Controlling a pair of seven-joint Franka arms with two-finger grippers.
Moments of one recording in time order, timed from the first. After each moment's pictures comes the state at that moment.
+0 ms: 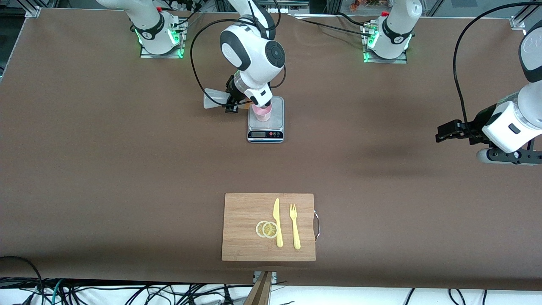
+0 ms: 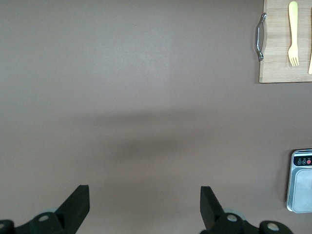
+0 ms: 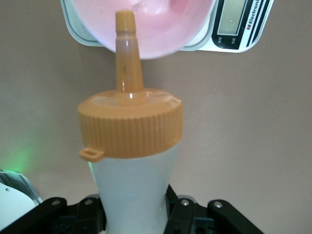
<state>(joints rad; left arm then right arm) -0.04 0.24 0.02 -1.44 -0.08 1.59 0.00 1.16 0.45 -0.31 -1.76 -0.19 1.75 -0.70</state>
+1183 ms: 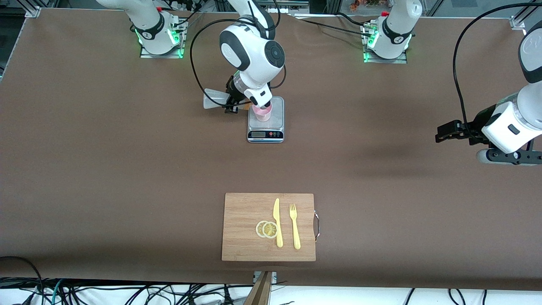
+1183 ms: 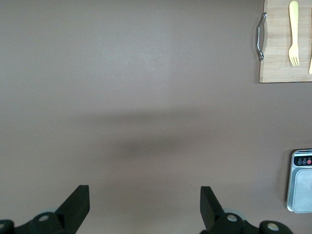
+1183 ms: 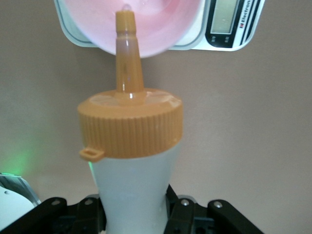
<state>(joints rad) -0.04 0.25 0.02 -1.44 -0.08 1.59 0.00 1.16 0.45 -0.32 -1.76 -0.19 1.76 -0.69</state>
